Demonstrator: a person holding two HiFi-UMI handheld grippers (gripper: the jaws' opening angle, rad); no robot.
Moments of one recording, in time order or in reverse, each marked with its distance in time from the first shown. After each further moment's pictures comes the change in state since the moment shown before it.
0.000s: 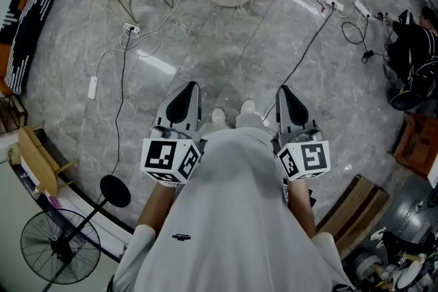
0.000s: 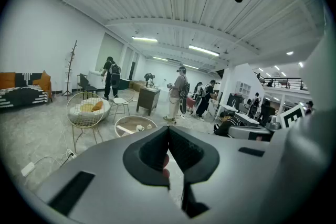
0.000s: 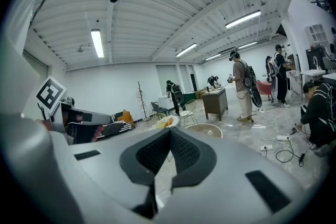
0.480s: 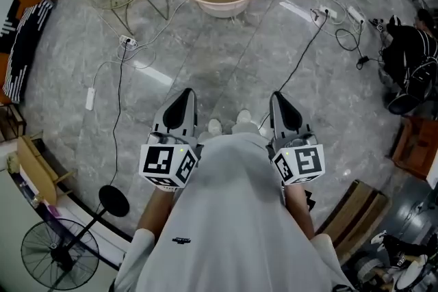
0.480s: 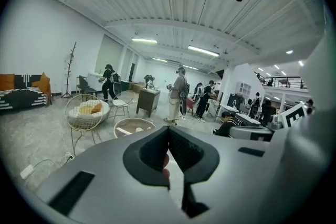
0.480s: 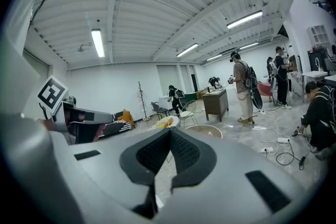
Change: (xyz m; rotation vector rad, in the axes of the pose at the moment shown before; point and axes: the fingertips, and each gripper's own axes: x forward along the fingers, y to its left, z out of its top) left arm 0.014 -0.005 0.008 0.012 -0.004 0.015; right arm 0.007 -0.010 0.004 -0.002 0.016 0.018
